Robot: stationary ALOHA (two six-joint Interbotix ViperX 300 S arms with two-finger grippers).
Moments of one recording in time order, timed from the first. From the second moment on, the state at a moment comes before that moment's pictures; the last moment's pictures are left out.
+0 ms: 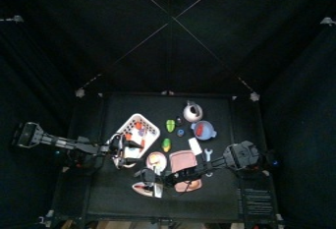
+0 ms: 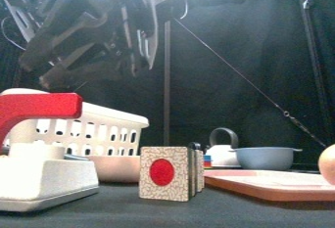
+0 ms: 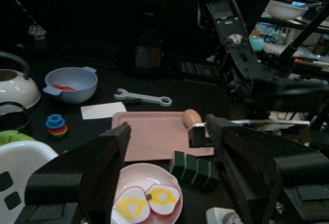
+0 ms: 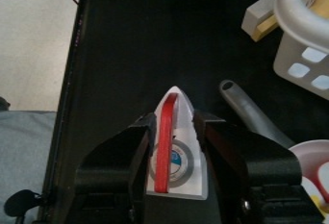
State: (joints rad) left arm -0.07 -0.57 1.22 -0.11 -0.63 -0.08; right arm 0.26 0.37 0.15 -1.16 0.10 1.43
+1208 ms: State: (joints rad) left arm -0.07 -0.57 1.23 -0.11 -0.62 -0.08; right arm 0.67 -0.07 0.74 -0.76 0.64 1.42
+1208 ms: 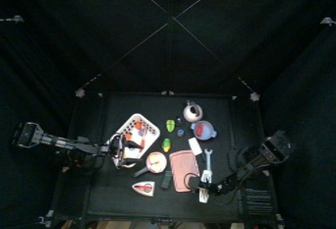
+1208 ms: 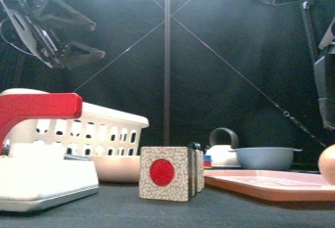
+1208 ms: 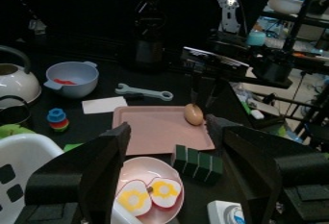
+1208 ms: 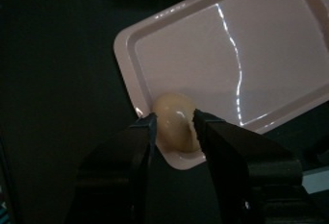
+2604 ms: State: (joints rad) left arm -0.07 -0.57 1.24 -0.11 -0.62 -0.08; right arm 0.58 -0.05 0.82 -0.82 0.46 1.42
